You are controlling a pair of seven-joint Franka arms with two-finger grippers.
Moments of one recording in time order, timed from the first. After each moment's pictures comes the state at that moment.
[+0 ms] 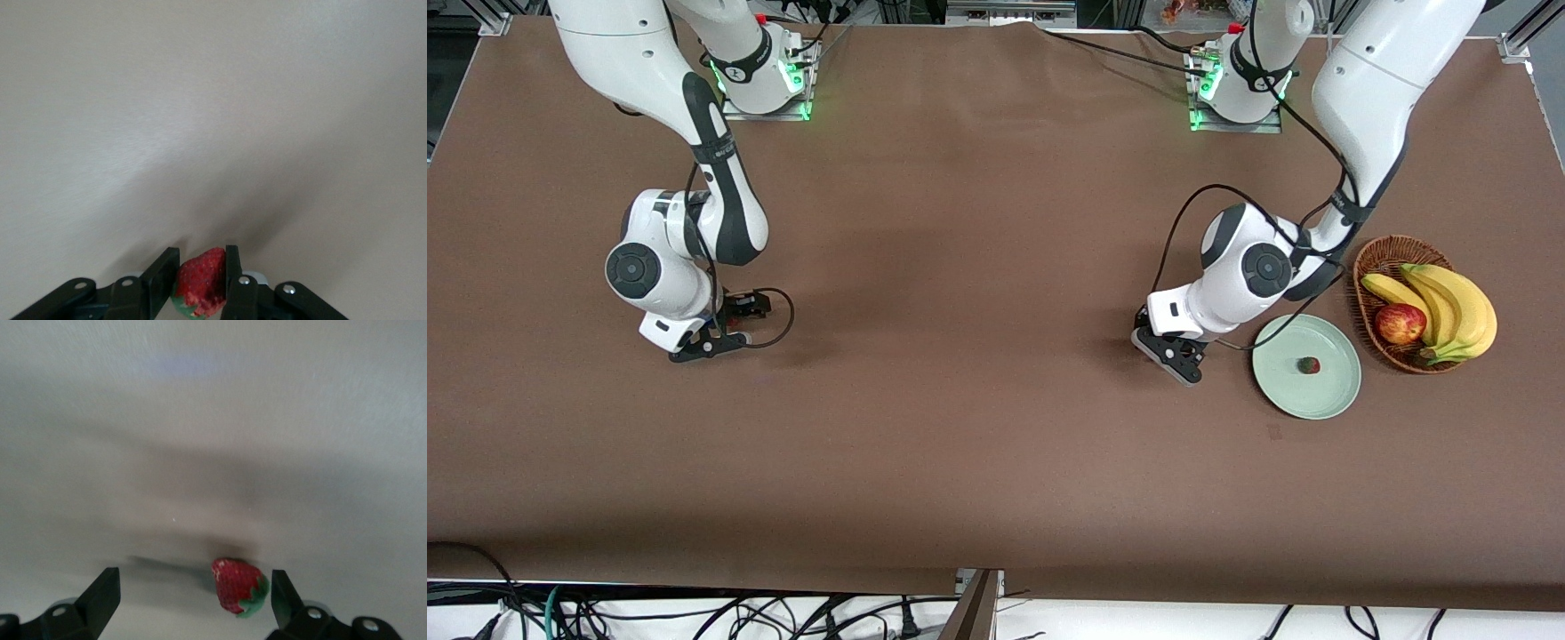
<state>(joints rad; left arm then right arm) 0.10 0.57 -0.44 -1.98 0.10 2.58 0.30 0.53 0.51 -0.44 -2.11 0.21 2.42 -0.31</state>
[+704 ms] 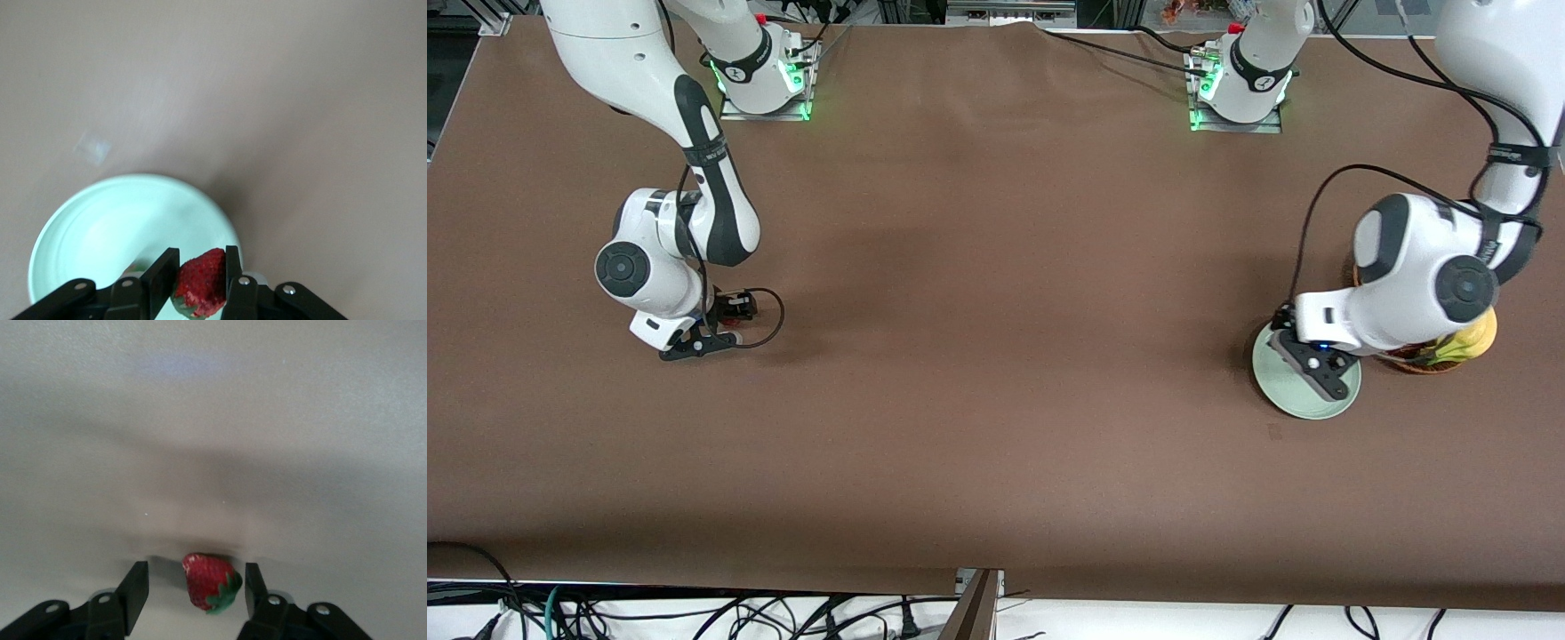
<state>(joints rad) 0.40 0.47 -0.42 -1.85 0.10 2.18 0.83 0.51 0.51 -0.44 -2.11 0.21 2.43 -0.32</state>
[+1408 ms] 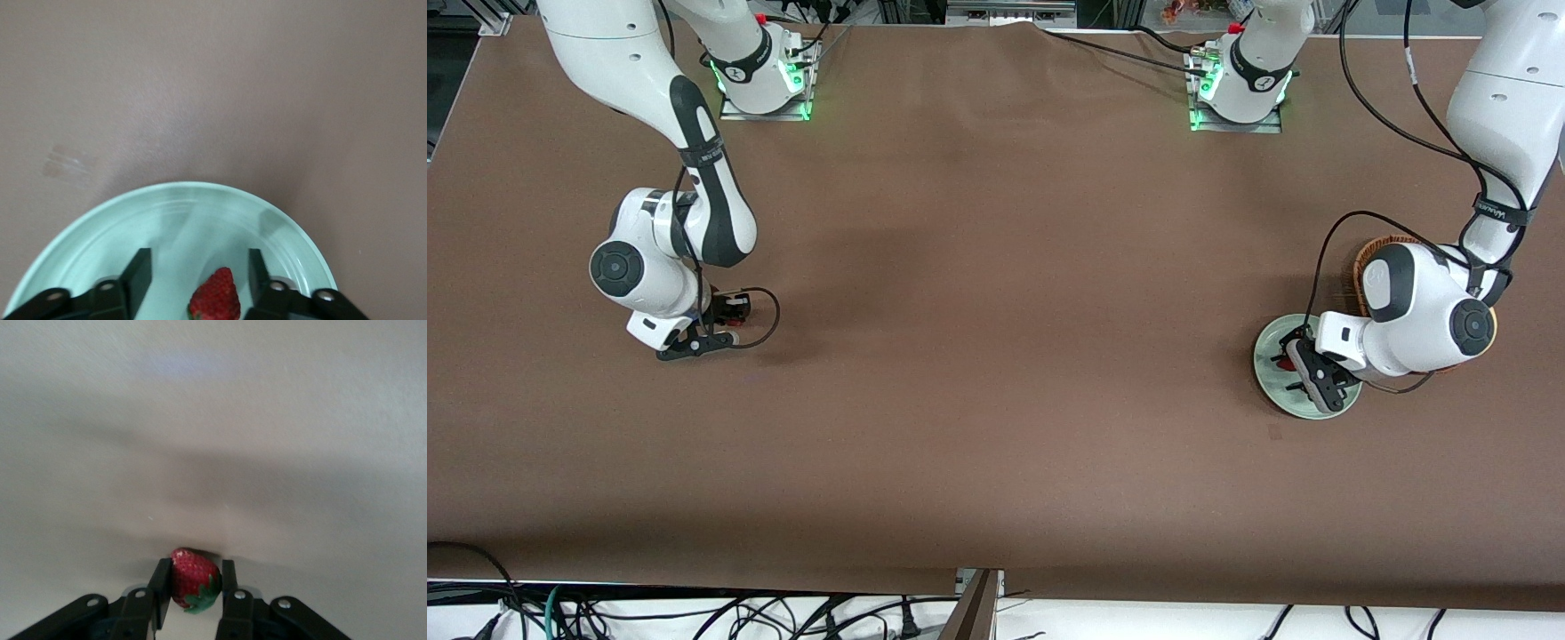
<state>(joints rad) 0.49 0.67 -0.45 -1.83 0.10 2.37 1.14 0.50 0.50 -0.43 -2.10 0.24 2.44 -0.34</state>
